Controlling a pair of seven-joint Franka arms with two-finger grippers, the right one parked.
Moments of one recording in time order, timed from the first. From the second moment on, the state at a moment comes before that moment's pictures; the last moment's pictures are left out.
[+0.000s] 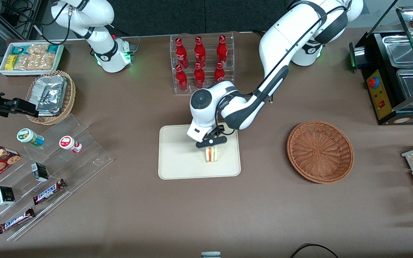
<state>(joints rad) -0.51 0.81 -0.42 -1.43 0.40 2.14 -1.23</state>
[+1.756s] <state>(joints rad) -0.14 0.32 -0.40 -1.34 0.20 1.51 -0.98</state>
